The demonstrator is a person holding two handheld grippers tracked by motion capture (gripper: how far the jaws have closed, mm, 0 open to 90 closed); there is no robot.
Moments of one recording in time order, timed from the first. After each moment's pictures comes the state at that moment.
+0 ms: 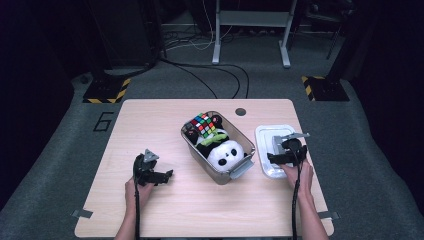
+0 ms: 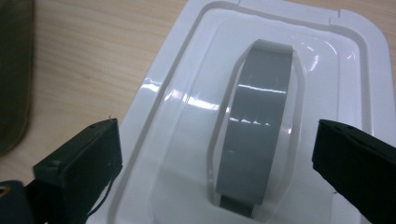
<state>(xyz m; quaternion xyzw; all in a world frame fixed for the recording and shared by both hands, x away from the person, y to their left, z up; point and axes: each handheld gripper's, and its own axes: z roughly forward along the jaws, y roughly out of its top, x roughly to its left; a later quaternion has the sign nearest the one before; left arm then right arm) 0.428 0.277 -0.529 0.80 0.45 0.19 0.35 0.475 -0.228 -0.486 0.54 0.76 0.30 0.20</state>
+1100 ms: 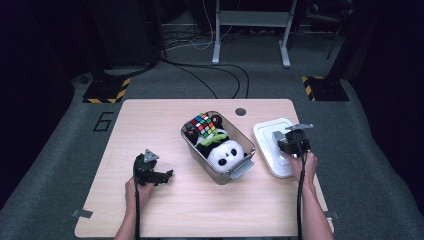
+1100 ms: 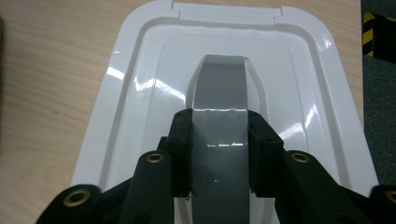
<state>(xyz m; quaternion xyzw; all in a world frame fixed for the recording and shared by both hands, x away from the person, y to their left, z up) 0.428 0.277 -0.529 0.80 0.45 0.19 0.35 0.492 -0.237 -0.464 0.54 0.75 0.29 0.24</state>
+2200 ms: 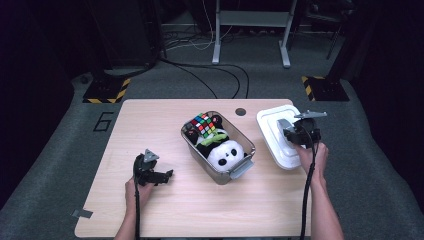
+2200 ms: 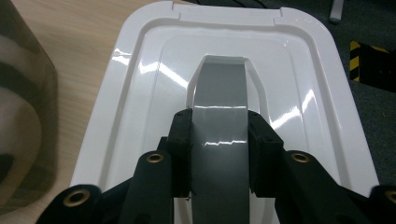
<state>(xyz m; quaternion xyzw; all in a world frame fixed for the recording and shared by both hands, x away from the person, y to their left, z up) 0.428 0.277 -0.529 0.80 0.45 0.19 0.34 0.478 -0.241 -0.395 0.52 0.75 0.32 0.25</state>
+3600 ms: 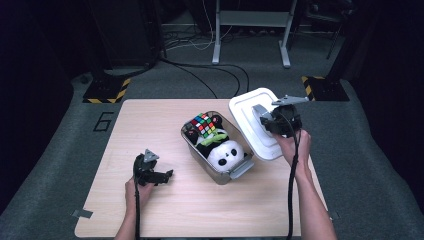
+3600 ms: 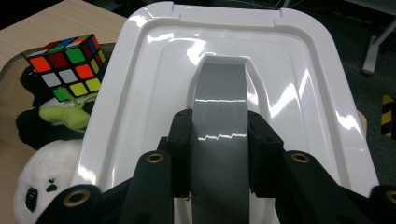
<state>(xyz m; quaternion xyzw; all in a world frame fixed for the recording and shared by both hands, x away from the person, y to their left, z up) 0.428 0.277 -0.529 0.80 0.45 0.19 0.34 0.462 -0.163 -0.327 0.44 0.77 0.37 0.25</state>
